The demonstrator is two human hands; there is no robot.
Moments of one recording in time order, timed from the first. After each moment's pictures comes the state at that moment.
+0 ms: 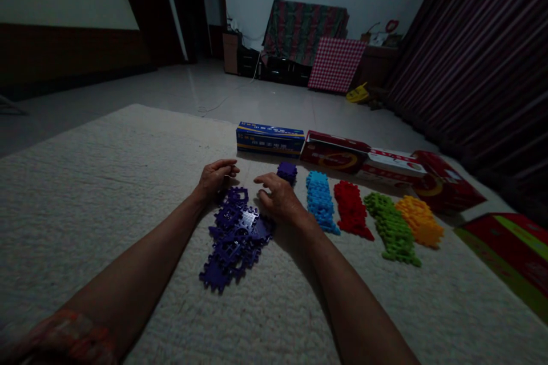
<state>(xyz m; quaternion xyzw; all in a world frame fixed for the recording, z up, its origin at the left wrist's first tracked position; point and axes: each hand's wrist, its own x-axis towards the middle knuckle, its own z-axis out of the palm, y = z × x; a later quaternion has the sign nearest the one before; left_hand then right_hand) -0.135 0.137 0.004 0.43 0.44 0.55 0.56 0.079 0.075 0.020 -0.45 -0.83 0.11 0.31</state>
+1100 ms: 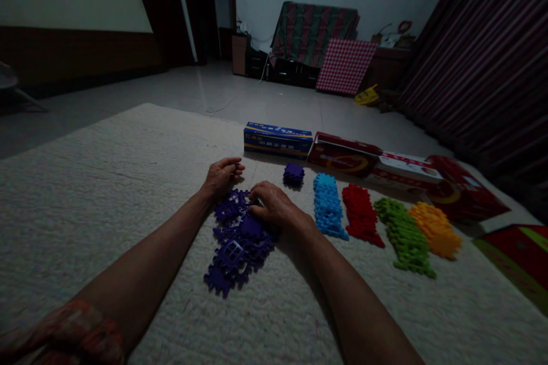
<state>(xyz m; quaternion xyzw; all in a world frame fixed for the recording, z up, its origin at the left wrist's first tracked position) -0.131 0.146 0.001 0.36 0.42 0.58 0.60 0.063 0.077 0.010 -0.39 -0.87 0.20 0.23</state>
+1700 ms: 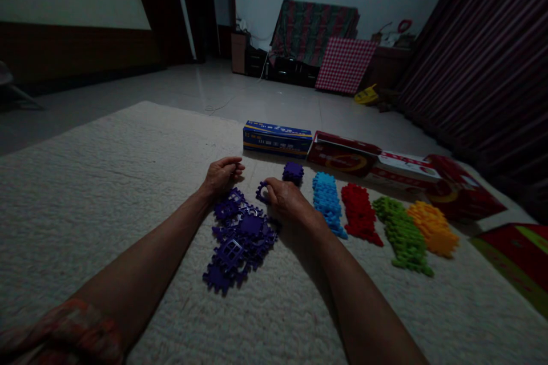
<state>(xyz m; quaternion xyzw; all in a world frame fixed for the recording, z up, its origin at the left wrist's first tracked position) -0.129 0.143 0.003 0.35 0.42 0.58 0.61 0.073 0.069 0.036 -0.54 -0.81 0.14 0.16</state>
